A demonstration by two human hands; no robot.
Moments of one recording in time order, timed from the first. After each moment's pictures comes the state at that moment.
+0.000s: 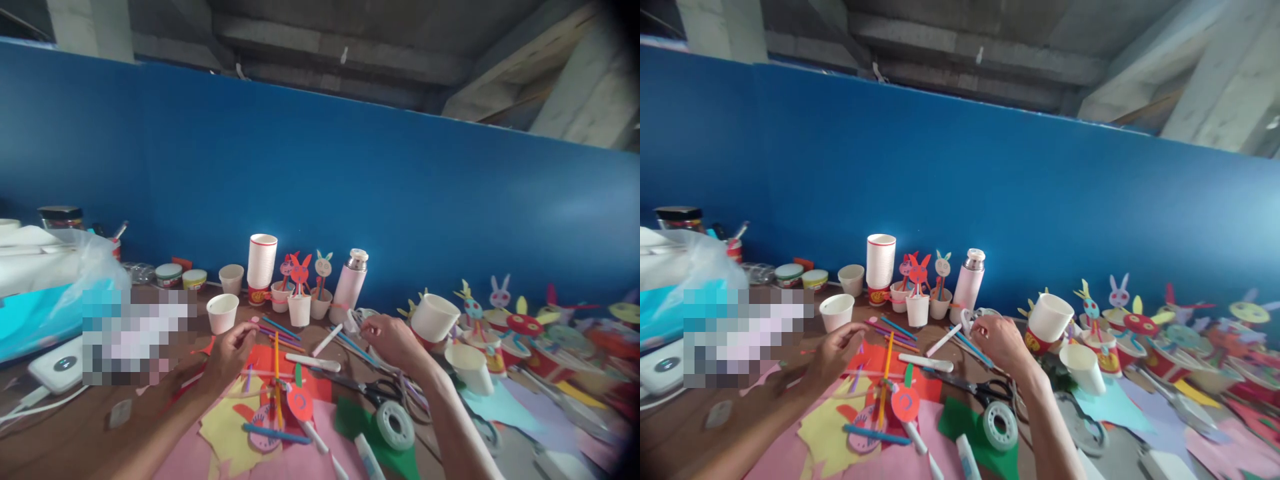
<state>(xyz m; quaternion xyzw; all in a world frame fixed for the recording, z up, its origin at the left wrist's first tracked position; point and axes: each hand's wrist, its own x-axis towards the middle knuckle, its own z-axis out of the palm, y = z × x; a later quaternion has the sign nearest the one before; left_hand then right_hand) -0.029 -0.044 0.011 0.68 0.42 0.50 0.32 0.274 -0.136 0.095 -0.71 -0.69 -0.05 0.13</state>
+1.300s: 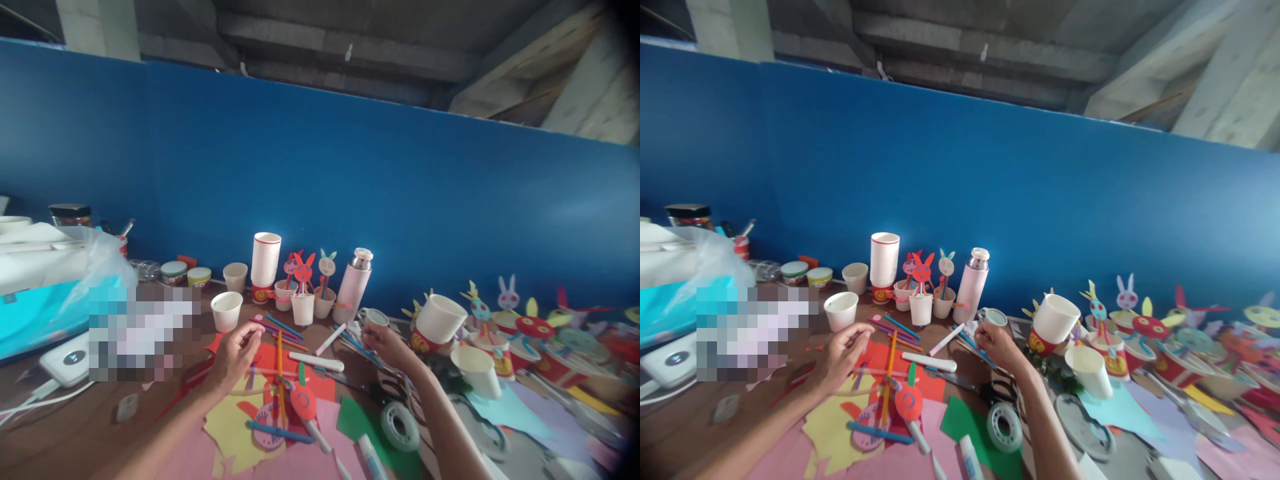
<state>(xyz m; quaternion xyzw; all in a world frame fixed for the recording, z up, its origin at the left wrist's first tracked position) -0.024 -0.052 0.009 0.68 0.43 0.49 0.34 0.311 -0.106 0.026 -0.63 -0.69 0.19 0.31</state>
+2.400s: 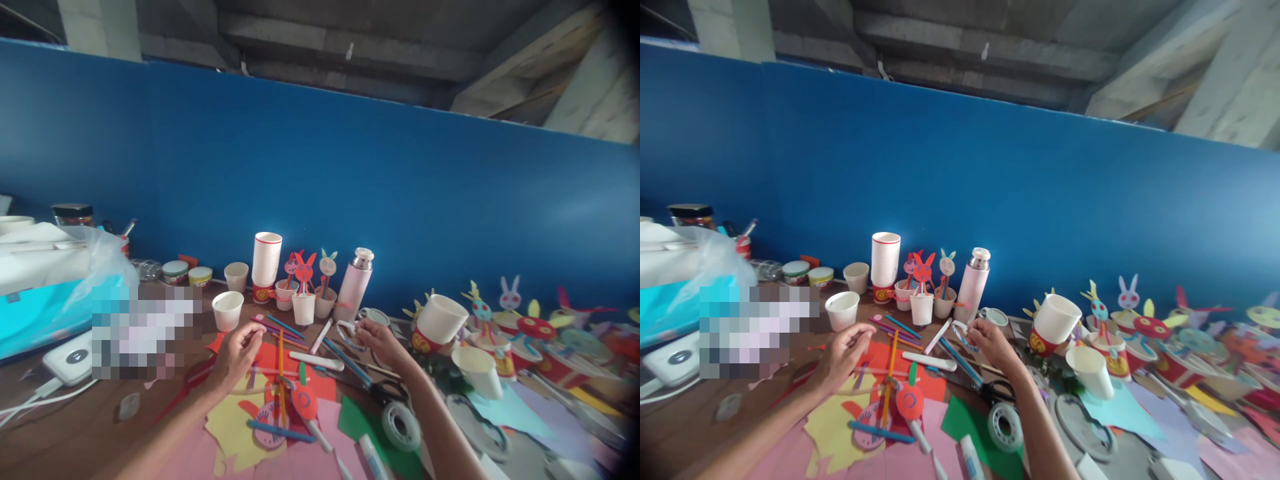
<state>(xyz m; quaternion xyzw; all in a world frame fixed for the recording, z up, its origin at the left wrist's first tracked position) -0.024 -0.051 0.008 0.67 0.42 0.49 0.37 0.286 -0.104 0.033 -0.56 -0.66 0.28 0.42</state>
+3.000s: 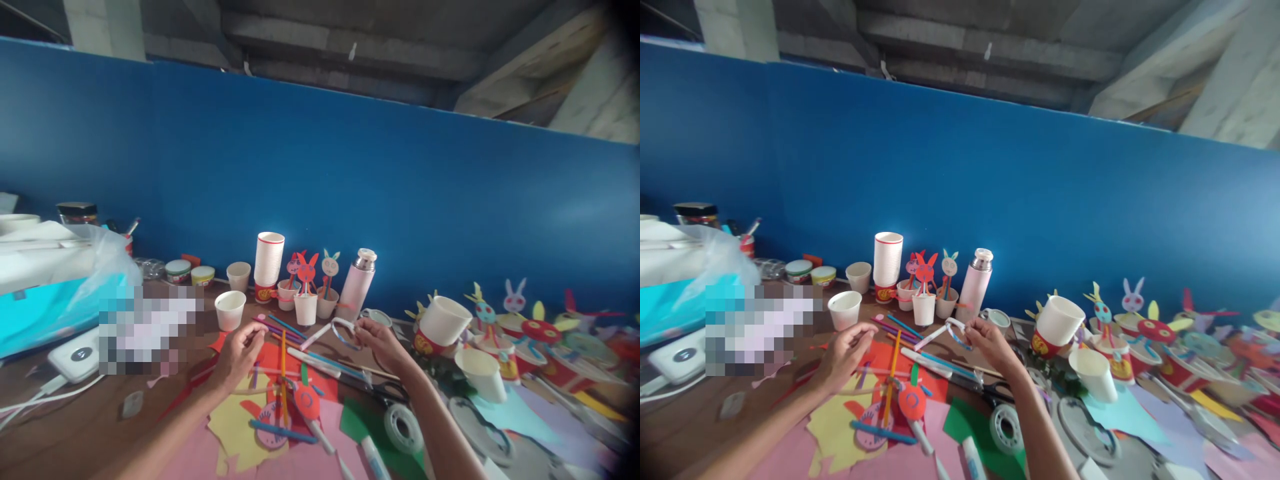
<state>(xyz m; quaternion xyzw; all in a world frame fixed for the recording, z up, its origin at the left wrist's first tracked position) -0.024 -0.052 0.012 0.67 0.43 0.49 0.36 0.271 -0.108 0.044 -0.58 -0.70 0.21 0.36</state>
